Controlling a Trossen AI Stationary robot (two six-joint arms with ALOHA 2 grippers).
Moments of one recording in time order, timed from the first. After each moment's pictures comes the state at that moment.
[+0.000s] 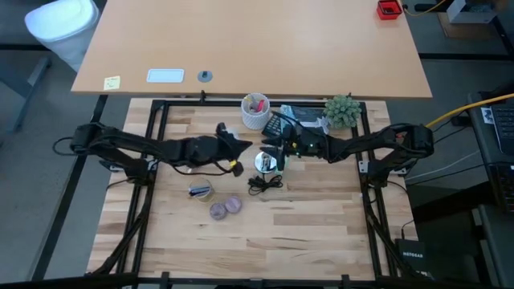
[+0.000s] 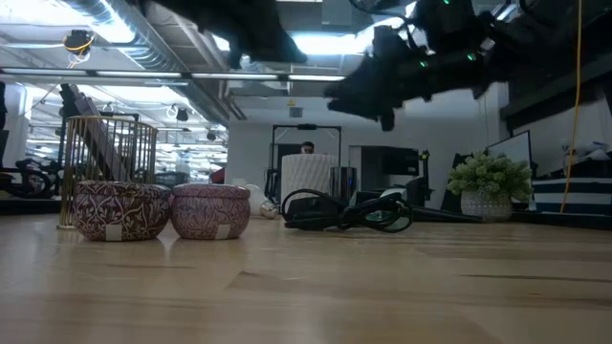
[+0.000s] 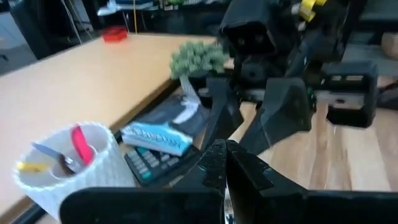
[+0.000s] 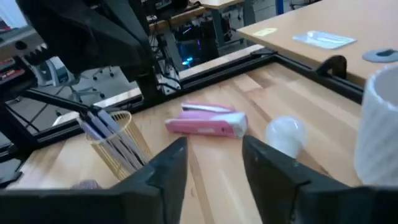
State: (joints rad) left arm -0.02 1.37 0.86 0.22 -0.49 -0.07; right arm -0.18 1.52 0.65 0.70 -0.04 0.28
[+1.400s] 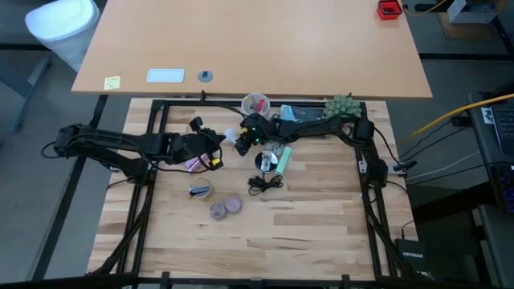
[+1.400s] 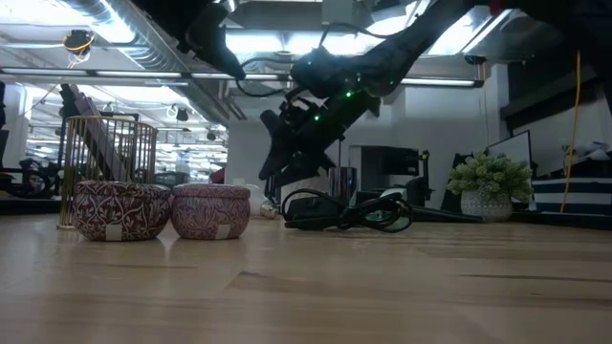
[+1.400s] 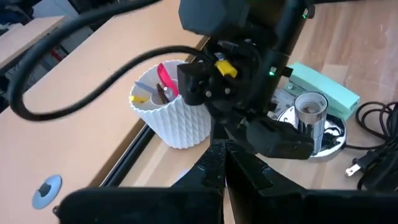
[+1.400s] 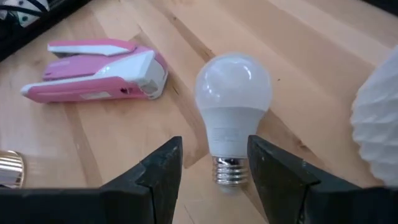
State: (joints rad) left arm -0.02 1.14 0.86 -0.31 -0.66 -0.02; right arm -0.28 2.10 1.40 0.00 0.01 0.40
